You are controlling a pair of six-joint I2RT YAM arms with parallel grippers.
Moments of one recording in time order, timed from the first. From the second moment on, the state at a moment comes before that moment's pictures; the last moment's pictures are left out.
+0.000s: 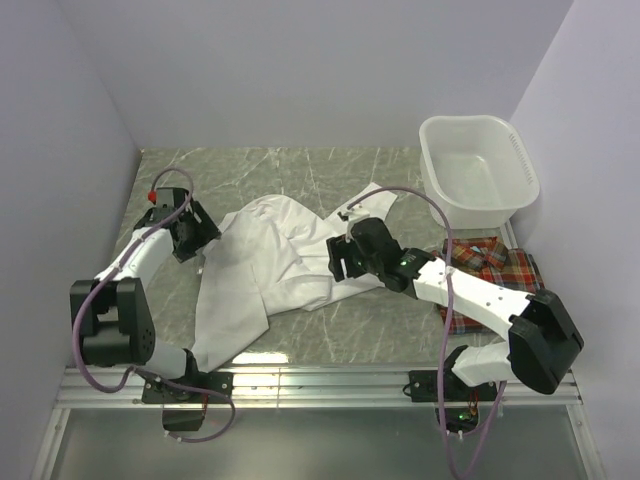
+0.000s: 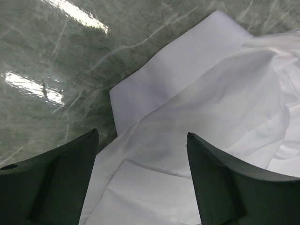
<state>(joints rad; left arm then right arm) 0.04 1.44 0.95 -0.46 -0.02 -0.60 0.77 1.33 0.86 -0.21 0.10 0.28</state>
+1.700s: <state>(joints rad) 0.08 0.99 0.91 -0.66 -0.08 -0.61 0.82 1.55 0.86 -0.22 -0.04 0.21</state>
